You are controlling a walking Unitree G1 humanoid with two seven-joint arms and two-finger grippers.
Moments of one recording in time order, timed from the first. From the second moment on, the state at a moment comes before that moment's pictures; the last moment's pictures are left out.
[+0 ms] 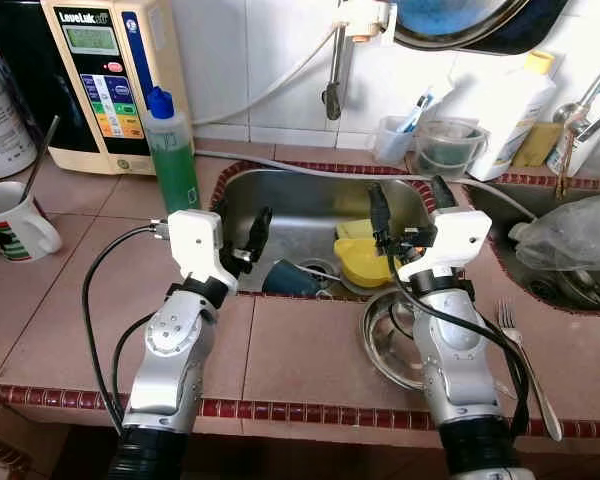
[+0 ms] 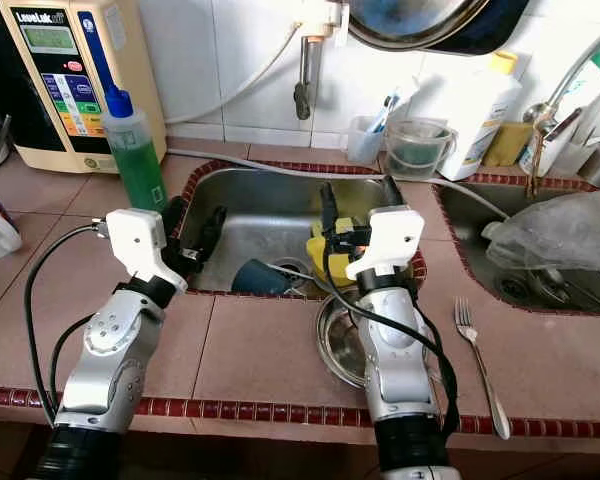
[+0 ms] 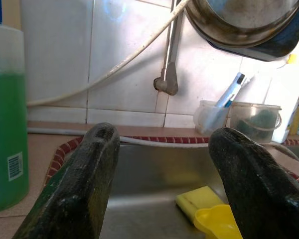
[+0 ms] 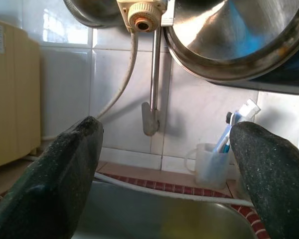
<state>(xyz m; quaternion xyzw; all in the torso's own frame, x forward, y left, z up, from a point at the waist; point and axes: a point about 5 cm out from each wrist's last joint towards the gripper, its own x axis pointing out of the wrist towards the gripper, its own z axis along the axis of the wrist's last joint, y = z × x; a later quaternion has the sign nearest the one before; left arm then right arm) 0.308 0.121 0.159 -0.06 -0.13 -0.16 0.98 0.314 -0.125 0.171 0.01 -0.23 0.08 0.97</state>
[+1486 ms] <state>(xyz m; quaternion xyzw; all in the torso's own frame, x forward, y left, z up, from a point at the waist) 0.313 0.106 0.170 -0.06 -0.14 -0.19 0.97 0.320 -0.128 0.176 -0.02 -0.23 0.07 0.97</state>
